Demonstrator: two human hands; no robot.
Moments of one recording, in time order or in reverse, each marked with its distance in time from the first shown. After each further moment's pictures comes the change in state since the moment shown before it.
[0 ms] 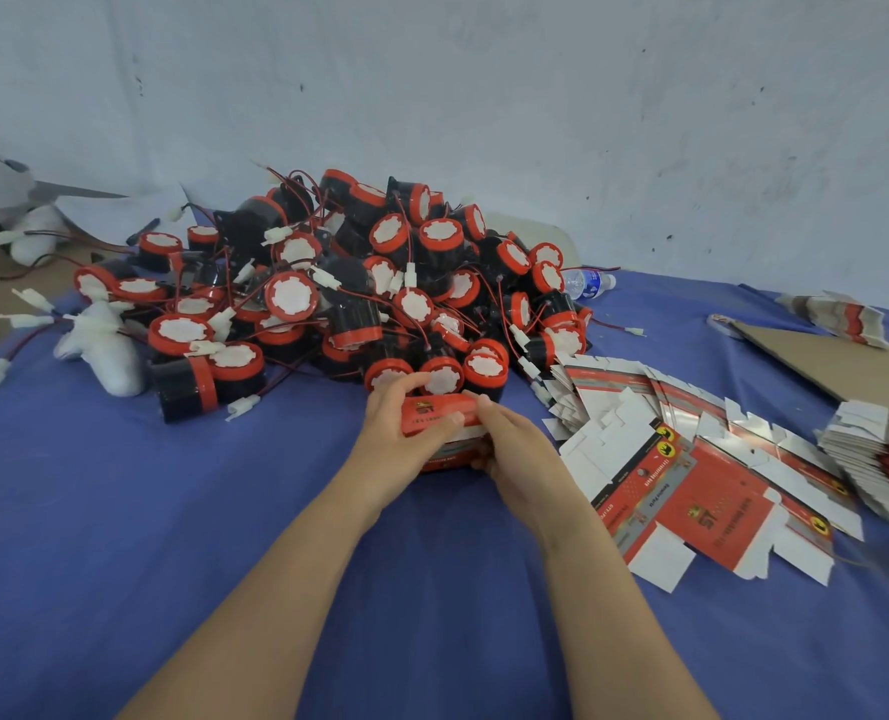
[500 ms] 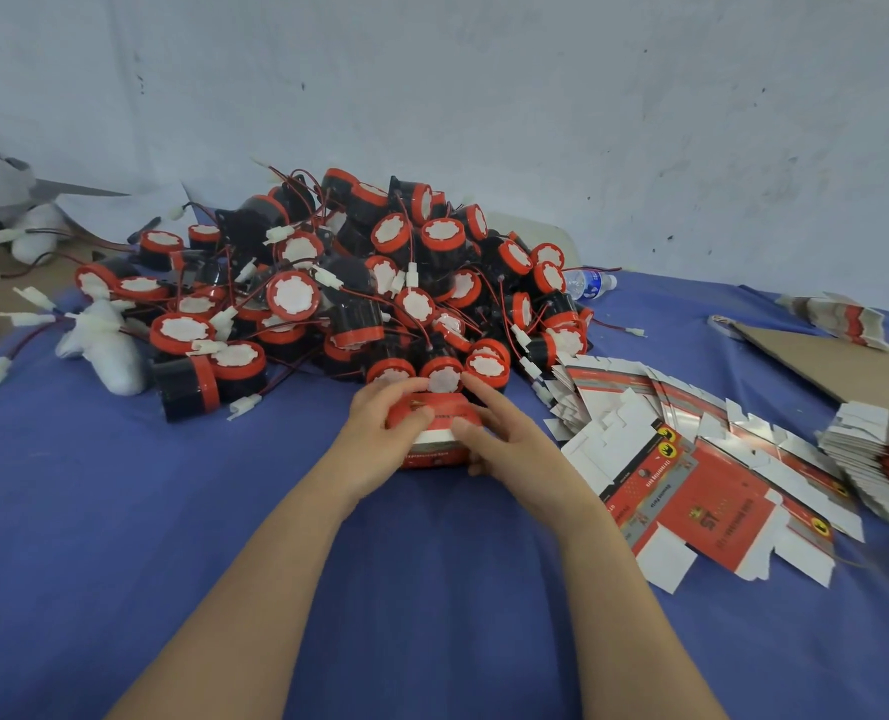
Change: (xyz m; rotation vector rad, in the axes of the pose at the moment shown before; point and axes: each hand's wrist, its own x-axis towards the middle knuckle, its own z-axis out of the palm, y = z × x) left_hand 0.007 -0.002 -0.020 0.161 -0.038 -0.014; right_hand -0.004 0.000 -0.011 -0.232 -0.115 -0.148
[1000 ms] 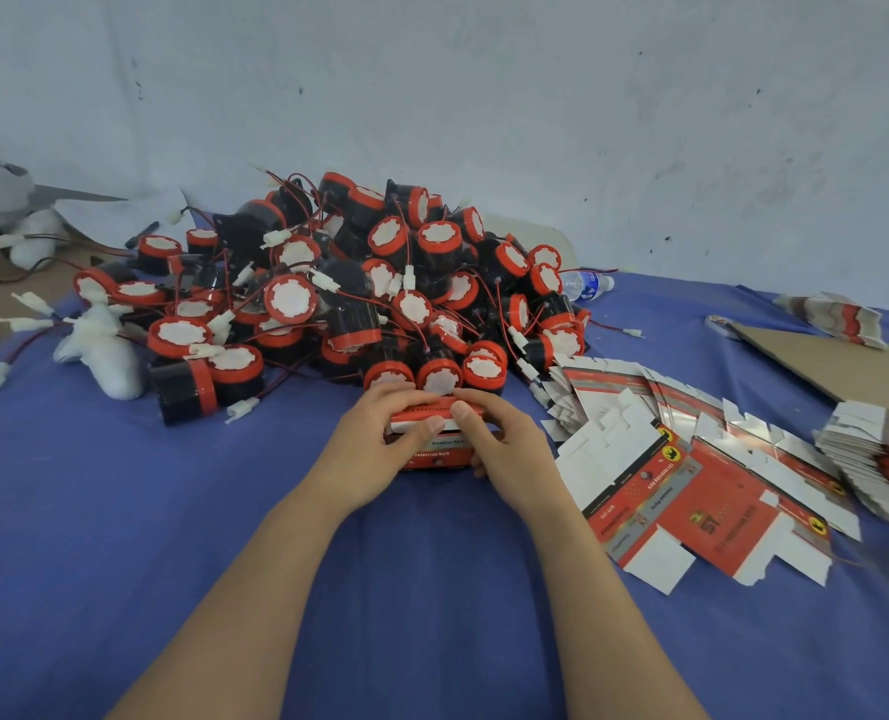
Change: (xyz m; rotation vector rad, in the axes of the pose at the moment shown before) left_hand -0.002 -0.002 -0.004 0.238 0.014 0.226; right_hand -0.001 -0.002 0.008 -0.210 0.206 -0.076
